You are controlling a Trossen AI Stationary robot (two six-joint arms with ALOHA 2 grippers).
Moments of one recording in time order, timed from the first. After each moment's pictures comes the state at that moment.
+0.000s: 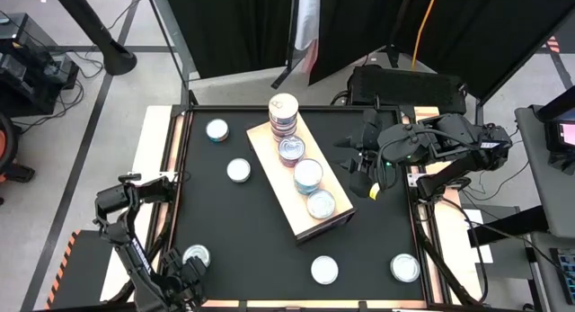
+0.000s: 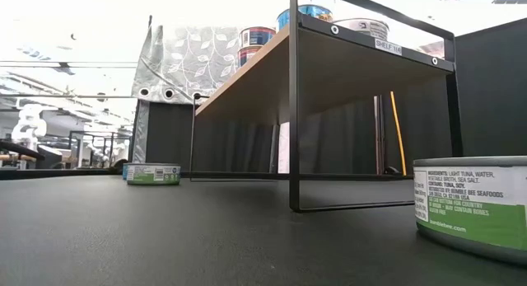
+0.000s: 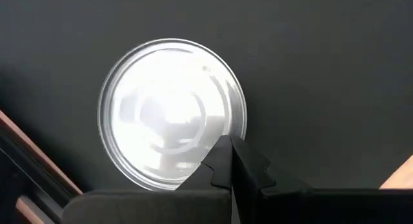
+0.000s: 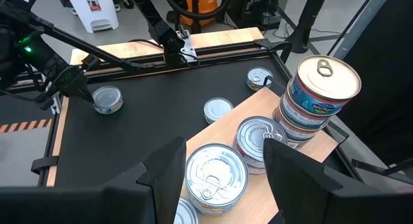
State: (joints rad) left arm -1.16 1.95 1.35 -1.19 -0.23 -1.82; right arm 0.25 1.46 2.00 -1.15 0.42 0.31
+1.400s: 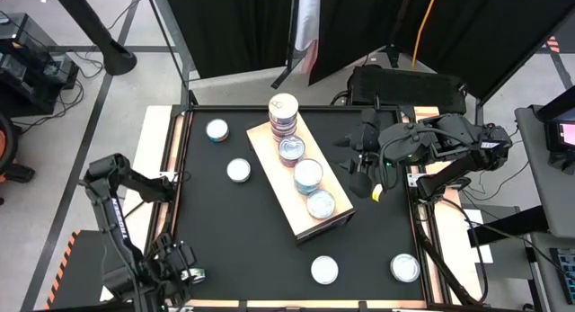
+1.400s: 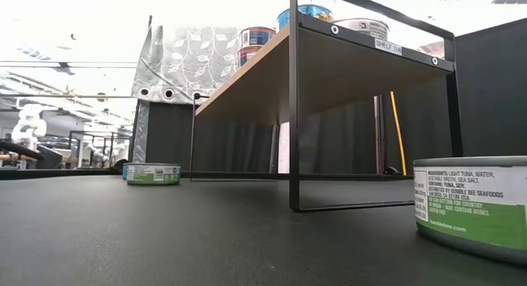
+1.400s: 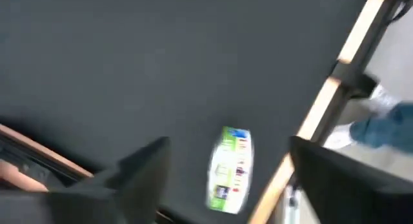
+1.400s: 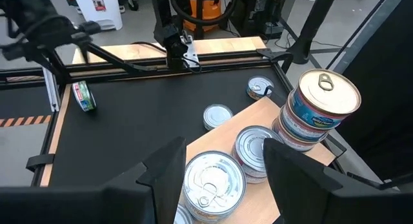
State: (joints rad) left arm -1.14 1.66 1.50 -1.38 -0.32 -1.64; right arm 0.25 1.46 2.00 -1.13 0.41 0.24
